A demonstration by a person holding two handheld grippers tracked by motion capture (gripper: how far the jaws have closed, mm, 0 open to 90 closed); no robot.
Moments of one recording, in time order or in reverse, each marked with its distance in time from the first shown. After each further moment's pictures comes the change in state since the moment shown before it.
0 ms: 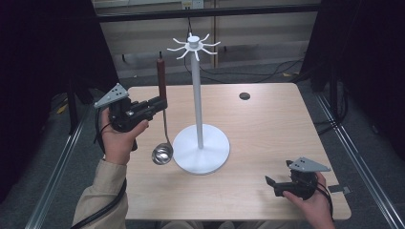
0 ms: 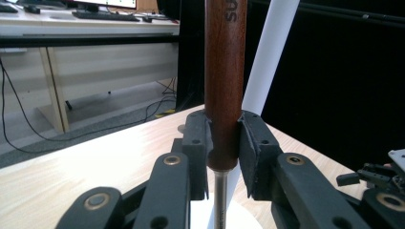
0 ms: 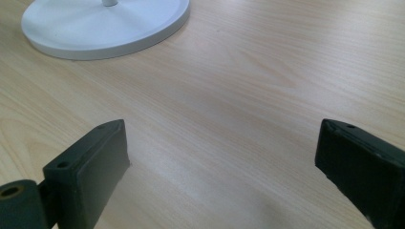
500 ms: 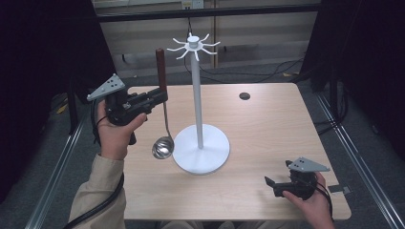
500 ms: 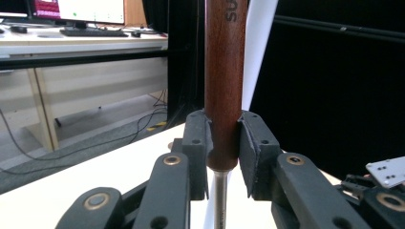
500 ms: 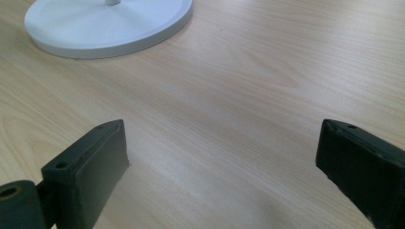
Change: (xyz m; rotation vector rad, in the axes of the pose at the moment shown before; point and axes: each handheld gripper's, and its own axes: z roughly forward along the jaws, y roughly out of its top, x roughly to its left) left arm -0.009 0.027 -0.004 -0.039 -0.055 0.030; right arm 0.001 0.000 0.000 0.004 0.006 -0.008
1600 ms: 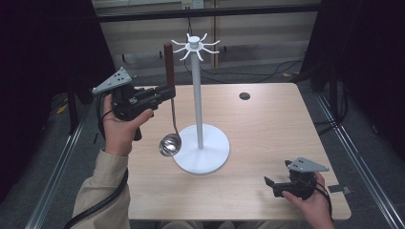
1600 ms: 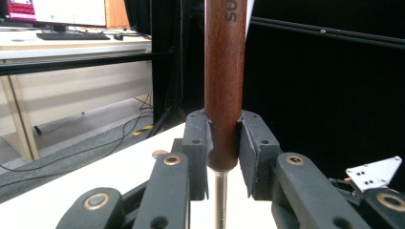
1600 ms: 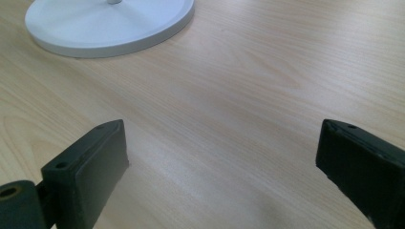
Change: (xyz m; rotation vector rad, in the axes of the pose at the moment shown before) left arm -0.009 0.011 0.013 0.011 -0.052 0.017; right arm 0.001 0.001 0.001 0.000 0.001 -0.006
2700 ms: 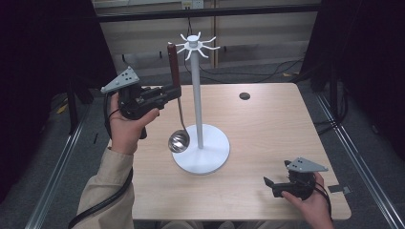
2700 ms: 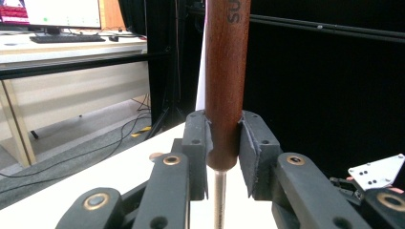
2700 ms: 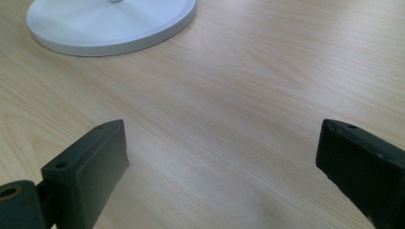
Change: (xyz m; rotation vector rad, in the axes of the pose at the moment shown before) left arm -0.002 0.000 0.015 -0.008 -0.003 0.017; right arm 0.001 0.000 0.001 0.004 0.004 -0.010
